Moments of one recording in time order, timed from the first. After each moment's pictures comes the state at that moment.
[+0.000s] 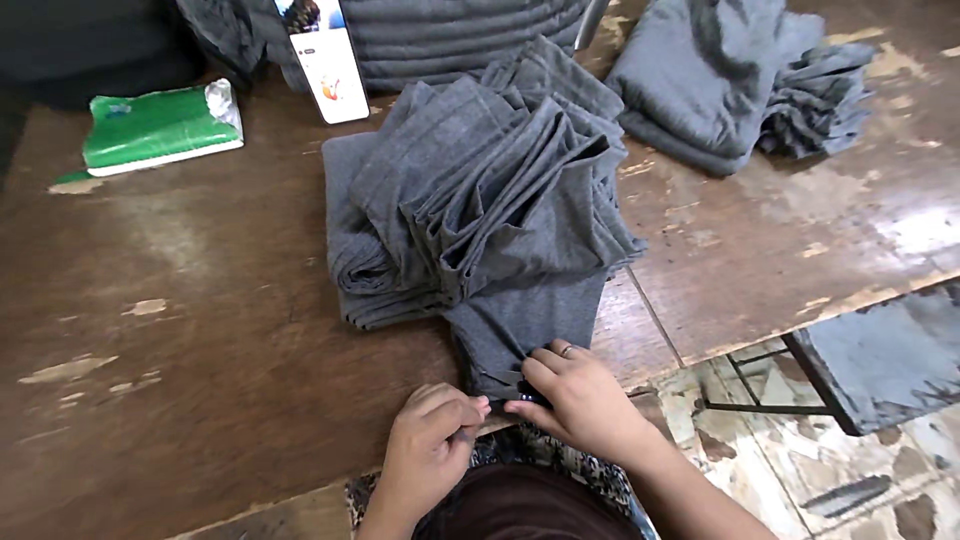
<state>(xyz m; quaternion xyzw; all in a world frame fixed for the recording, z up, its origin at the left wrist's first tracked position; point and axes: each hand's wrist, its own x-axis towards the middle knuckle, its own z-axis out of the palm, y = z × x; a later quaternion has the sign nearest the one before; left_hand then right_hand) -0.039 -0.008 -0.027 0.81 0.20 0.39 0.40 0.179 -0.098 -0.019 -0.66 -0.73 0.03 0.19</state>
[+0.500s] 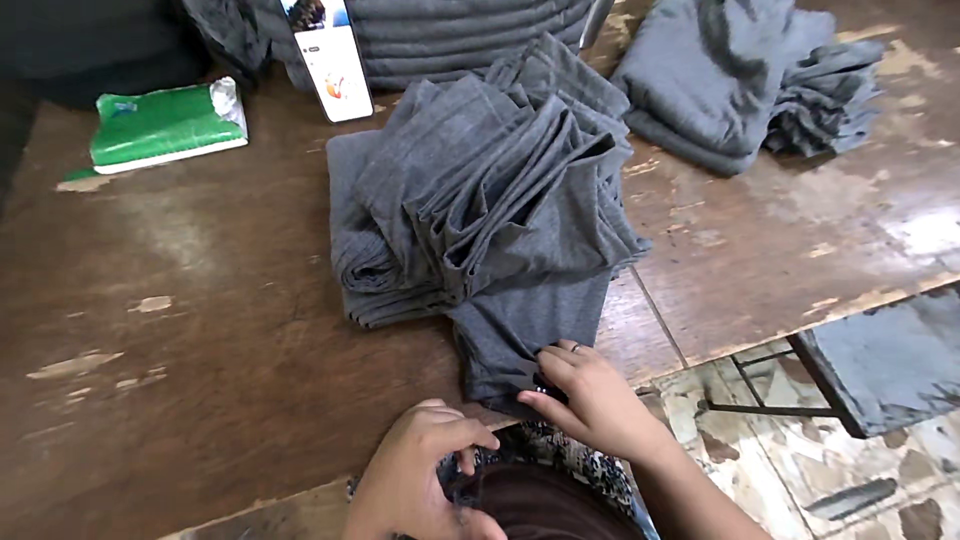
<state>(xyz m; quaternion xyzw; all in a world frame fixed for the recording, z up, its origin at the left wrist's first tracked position) -0.060 0.004 -0.014 0.85 0.08 0.26 0.46 0.189 -0.101 -0.020 -0.65 -0.71 0.11 0.26</state>
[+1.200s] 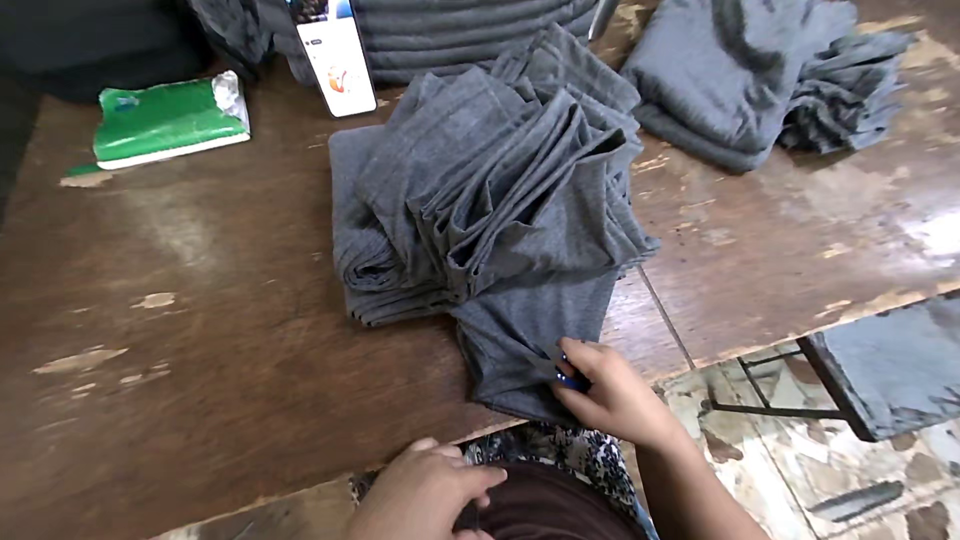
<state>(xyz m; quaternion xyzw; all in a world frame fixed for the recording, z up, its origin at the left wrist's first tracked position) -0.075 -0.017 0.026 0.90 0.13 -0.01 0.42 0.208 -0.100 -0.024 -0.63 -0.67 0.19 0.34</state>
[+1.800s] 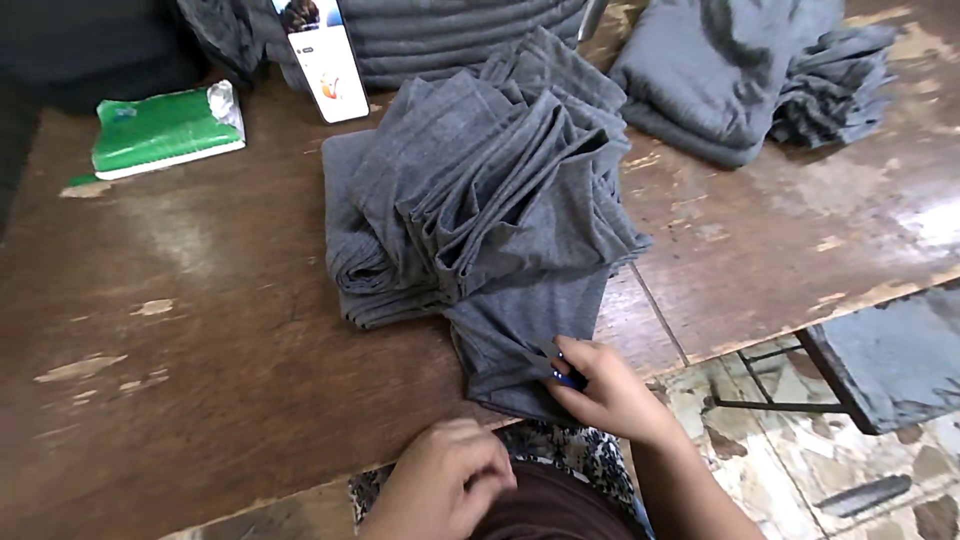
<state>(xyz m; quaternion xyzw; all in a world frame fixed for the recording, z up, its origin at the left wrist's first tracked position) -0.052 -0.020 -0.001 0.85 0.12 0.17 0.48 0.210 -0.101 -0.025 -0.62 -0.67 0.20 0.37</state>
